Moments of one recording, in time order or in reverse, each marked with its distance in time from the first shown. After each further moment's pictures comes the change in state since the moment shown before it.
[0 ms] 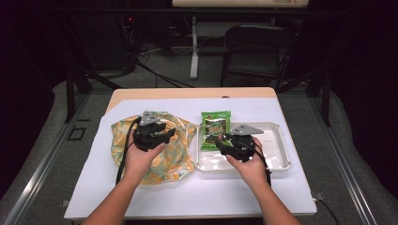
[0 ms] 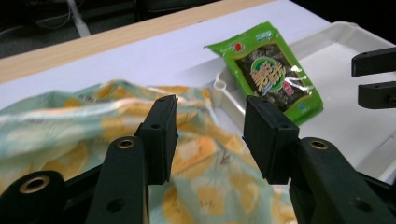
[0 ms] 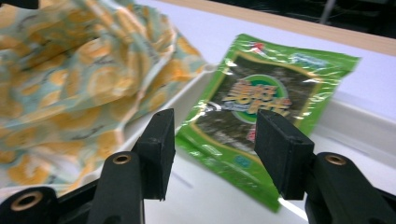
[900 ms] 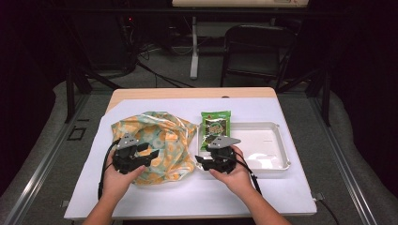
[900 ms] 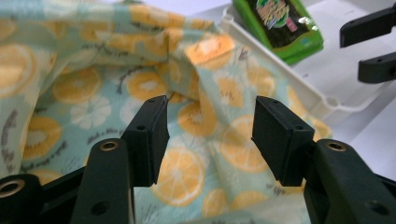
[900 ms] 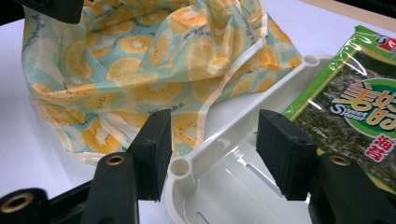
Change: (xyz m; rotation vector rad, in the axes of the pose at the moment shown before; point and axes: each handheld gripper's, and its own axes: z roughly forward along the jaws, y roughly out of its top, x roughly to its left) left arm 0.025 -0.070 -0.034 0.042 -0.044 -0.001; right arm 0.052 -0.010 0.019 0.060 0.163 -0.147
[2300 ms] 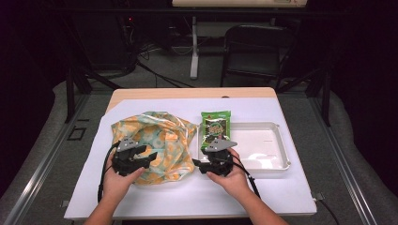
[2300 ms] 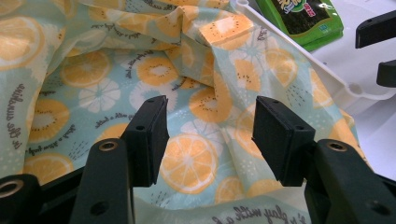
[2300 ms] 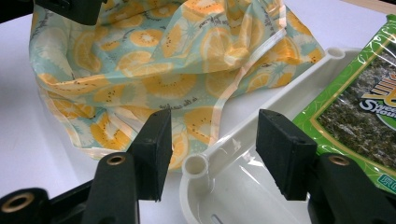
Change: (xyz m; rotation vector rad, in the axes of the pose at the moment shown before) left arm 0.004 -0.009 0.005 0.018 0.029 -0.007; right arm 0.005 -0.007 0.010 0.004 0.035 -0.006
